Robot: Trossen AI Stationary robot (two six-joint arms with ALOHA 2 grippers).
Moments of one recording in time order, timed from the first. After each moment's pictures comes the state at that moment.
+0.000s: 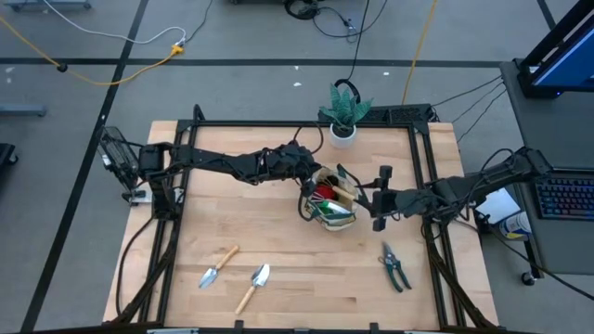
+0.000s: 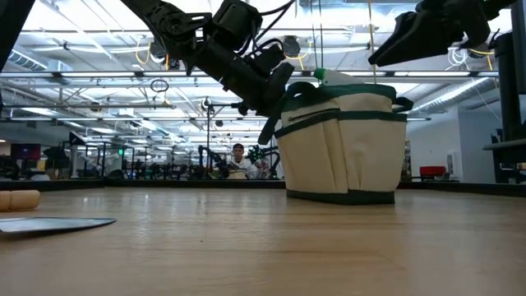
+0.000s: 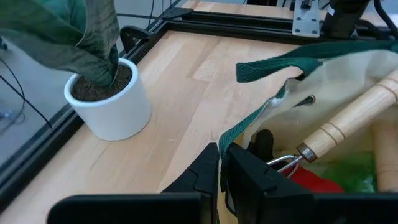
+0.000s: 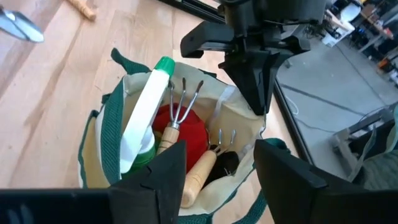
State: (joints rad) left arm 0.19 1.83 1.14 0.24 -0.14 -0.01; right arm 0.31 0.88 0.63 -0.29 0.57 -0.15
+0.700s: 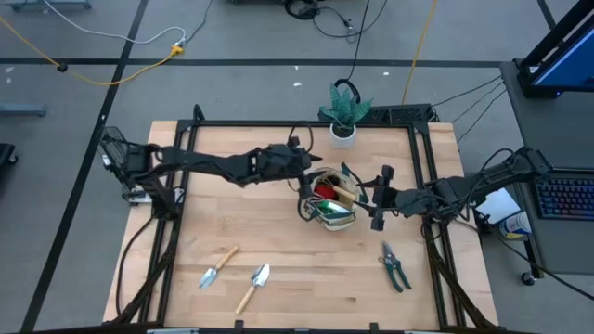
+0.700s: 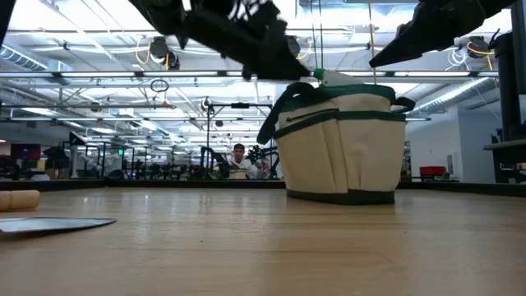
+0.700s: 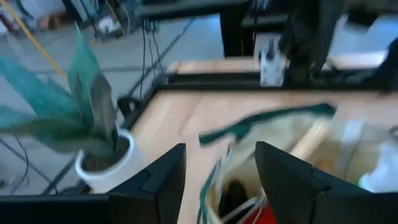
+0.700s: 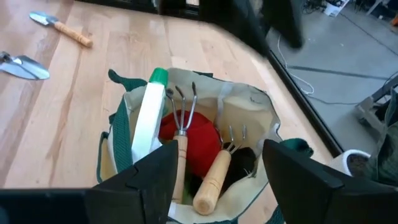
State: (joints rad) left arm 0.14 1.71 1.14 0.29 -0.14 0.13; right arm 0.31 0.88 0.63 -0.29 0.57 0.07
